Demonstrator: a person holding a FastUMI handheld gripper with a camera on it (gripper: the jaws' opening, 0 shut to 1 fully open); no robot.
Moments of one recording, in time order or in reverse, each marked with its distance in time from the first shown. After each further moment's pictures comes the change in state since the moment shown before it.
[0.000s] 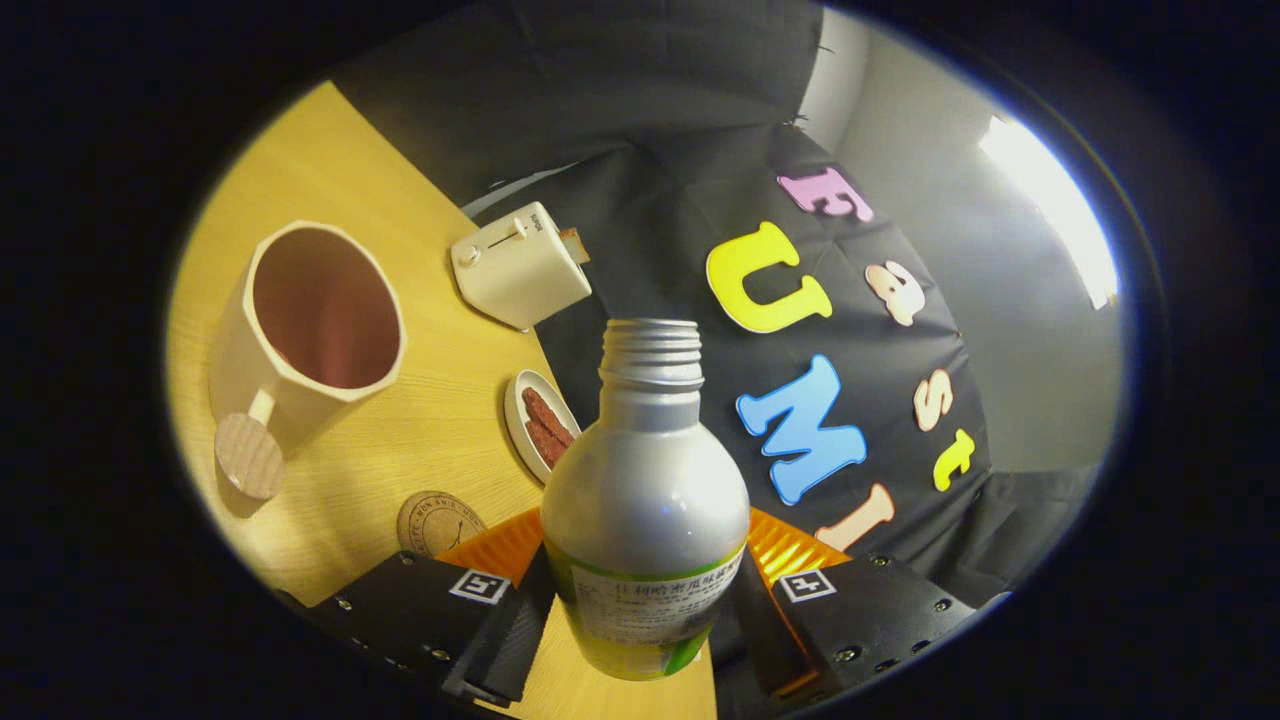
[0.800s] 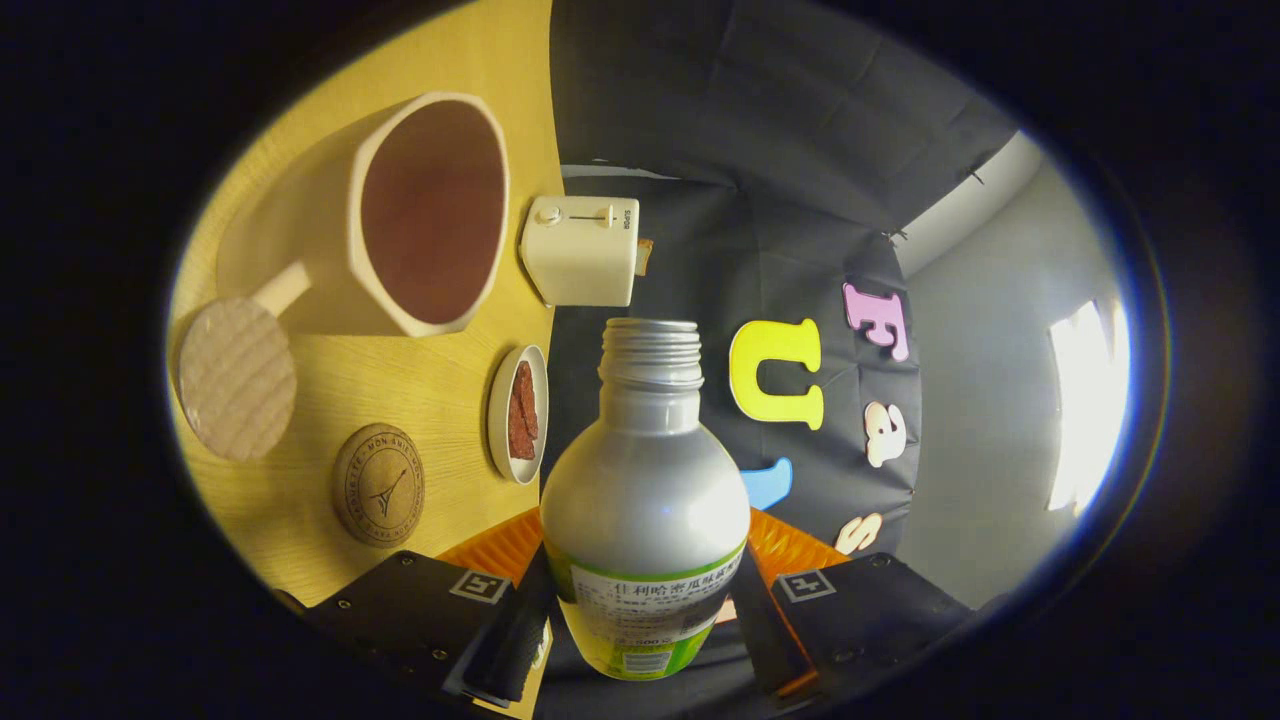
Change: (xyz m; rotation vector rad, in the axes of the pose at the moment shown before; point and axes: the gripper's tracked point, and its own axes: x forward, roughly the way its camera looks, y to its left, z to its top) arm 0.004 -0.007 0.018 -0.461 -0.077 -0.071
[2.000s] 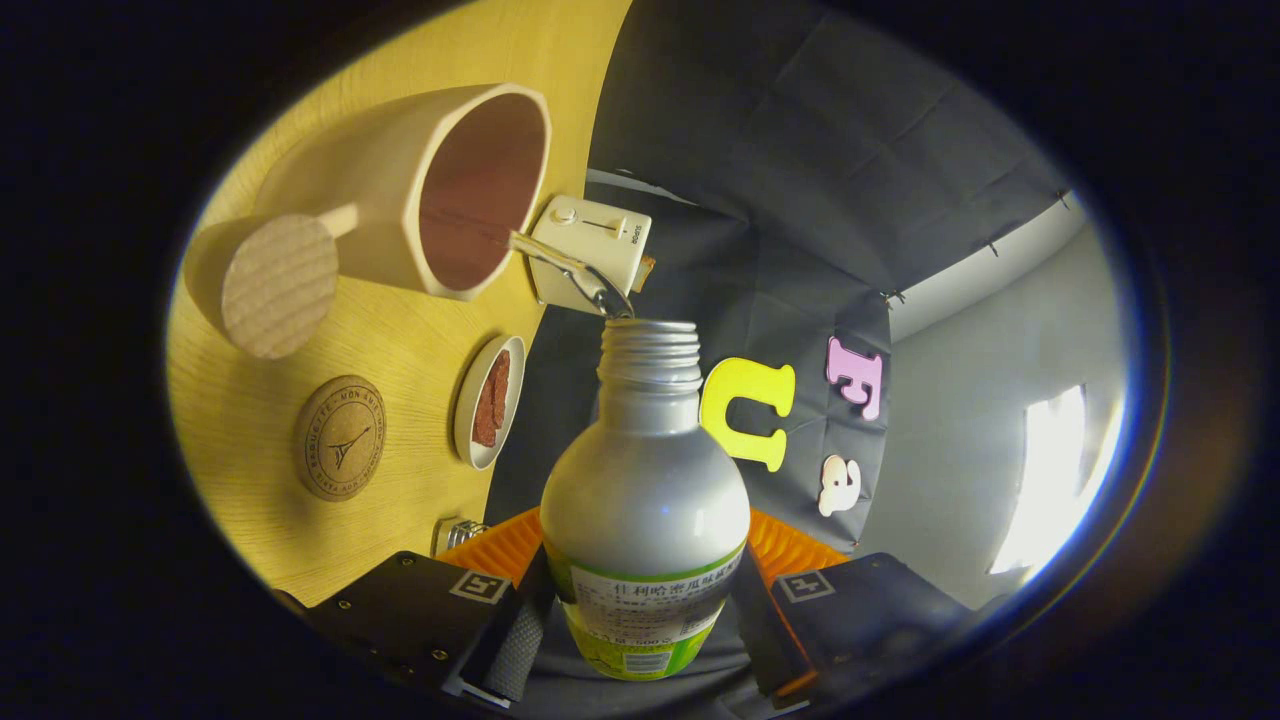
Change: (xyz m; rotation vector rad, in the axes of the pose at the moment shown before) arm -0.005 -0.020 0.006 -0.170 -0.049 -0.078
